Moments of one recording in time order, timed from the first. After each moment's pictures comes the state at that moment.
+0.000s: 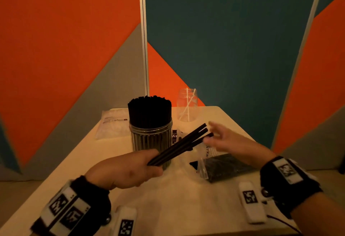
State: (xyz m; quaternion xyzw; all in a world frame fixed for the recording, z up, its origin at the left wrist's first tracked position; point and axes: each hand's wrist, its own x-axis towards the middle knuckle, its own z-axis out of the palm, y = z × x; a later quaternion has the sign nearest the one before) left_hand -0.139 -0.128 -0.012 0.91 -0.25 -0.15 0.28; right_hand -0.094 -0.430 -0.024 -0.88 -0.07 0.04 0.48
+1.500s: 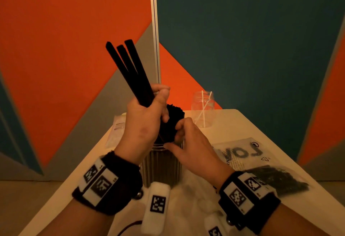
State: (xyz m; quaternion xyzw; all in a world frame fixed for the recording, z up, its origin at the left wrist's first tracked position) left_hand -0.057 -0.162 0.043 0.60 -0.24 0.31 0.70; right_hand -0.042 -0.301 -0.035 -0.86 -0.25 -0.23 0.38
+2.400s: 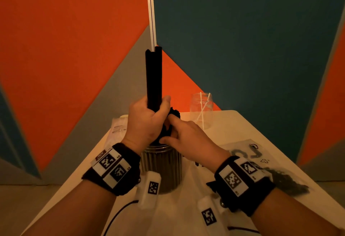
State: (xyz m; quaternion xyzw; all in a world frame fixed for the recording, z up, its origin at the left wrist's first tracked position) left_hand -0.018 -0.156 0.036 0.73 -0.17 0.44 0.49; right_hand -0.016 -0.300 -0.002 -0.88 -0.30 -0.19 0.31
